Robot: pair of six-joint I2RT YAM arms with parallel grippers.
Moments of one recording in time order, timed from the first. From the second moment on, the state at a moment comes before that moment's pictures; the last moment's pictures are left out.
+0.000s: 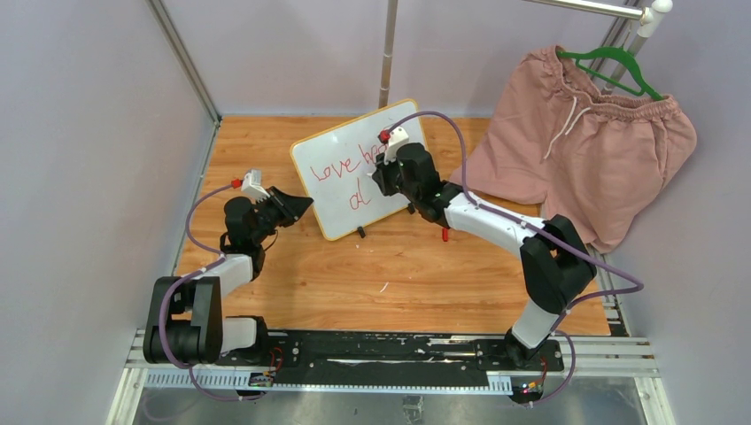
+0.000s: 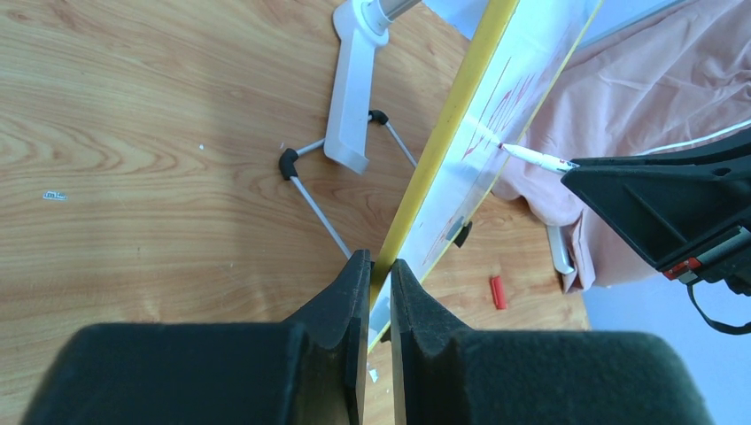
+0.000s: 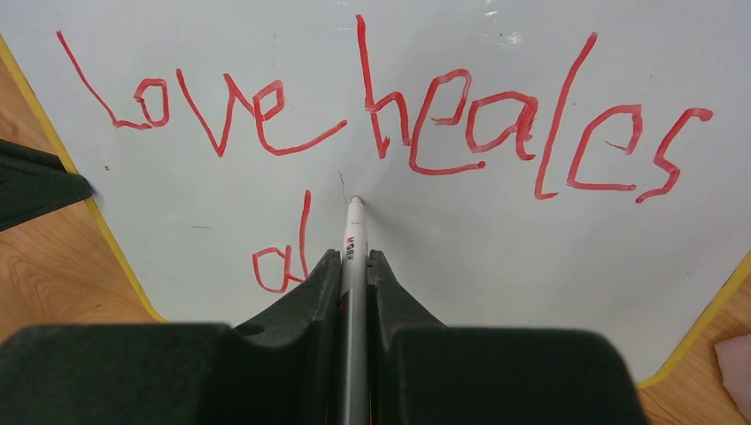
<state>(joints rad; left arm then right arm) 0.02 1.26 0.35 0.74 0.51 -0.74 0.72 1.68 1.20 0.13 0.06 0.12</state>
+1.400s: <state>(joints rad) 0.02 1.26 0.35 0.74 0.51 -0.74 0.72 1.64 1.04 0.17 0.06 0.18</state>
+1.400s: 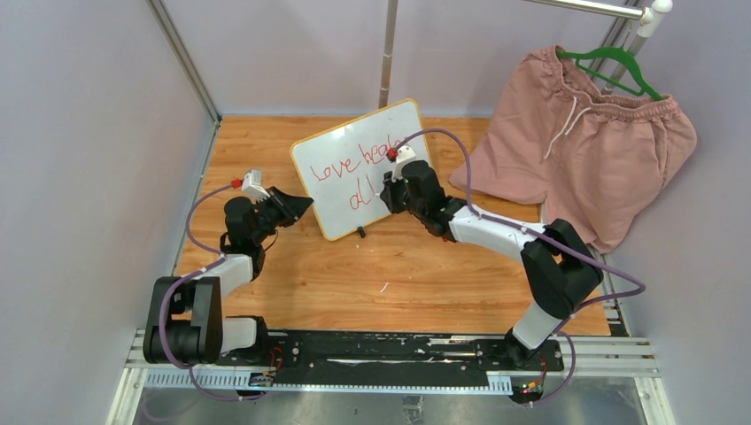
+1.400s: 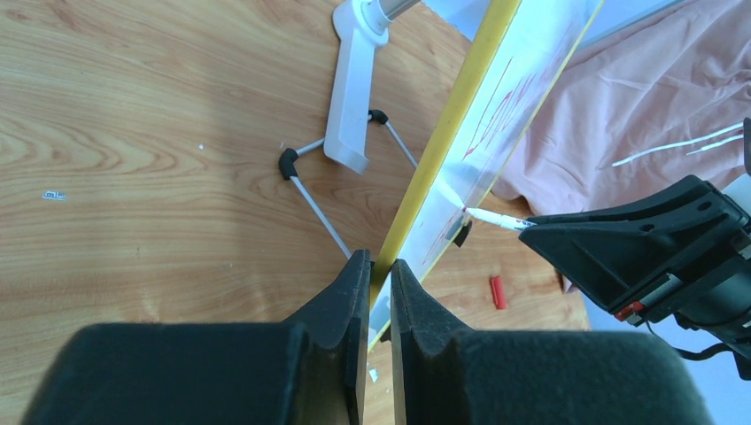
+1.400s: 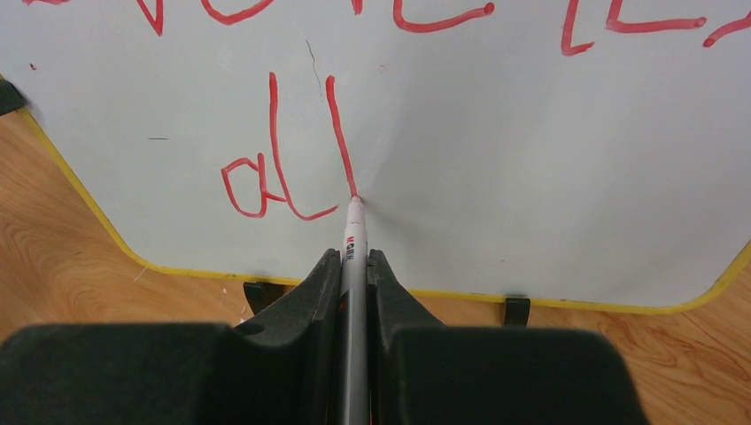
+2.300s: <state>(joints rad) 0.02 1.26 0.35 0.74 0.51 -0.74 0.70 1.53 0.99 0.16 0.08 0.19</state>
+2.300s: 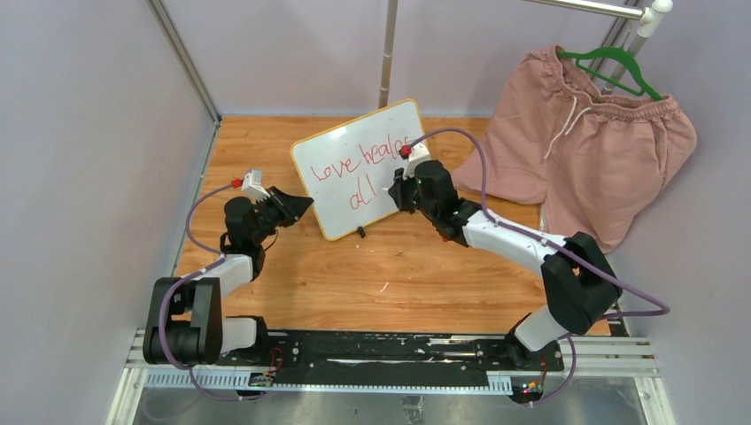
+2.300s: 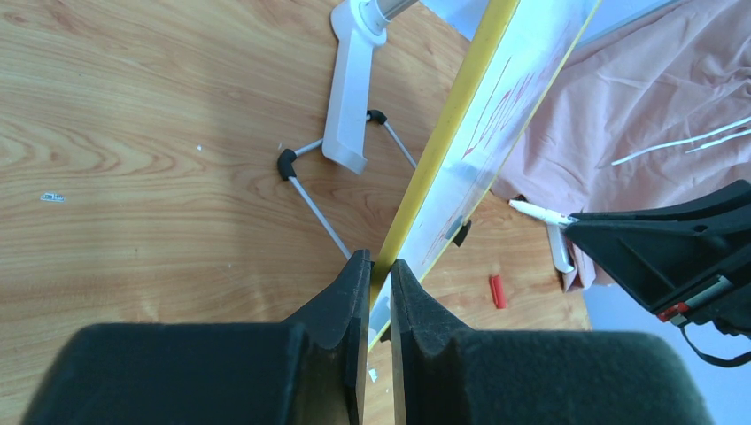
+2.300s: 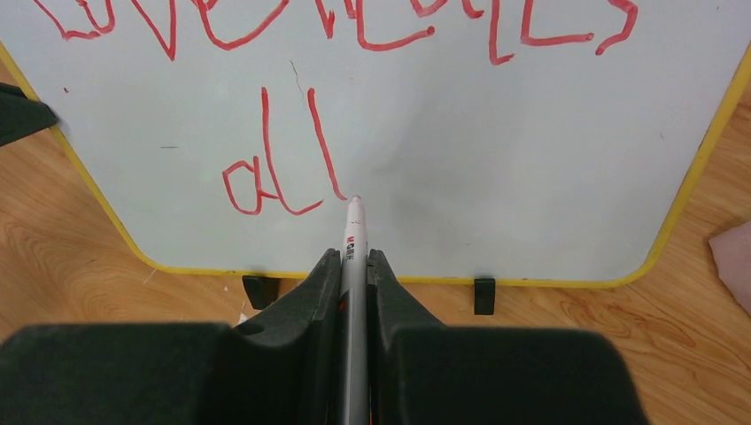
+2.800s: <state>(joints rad) 0.02 1.26 0.35 0.74 0.51 -0.74 0.65 1.50 0.84 0.31 0.02 0.21</state>
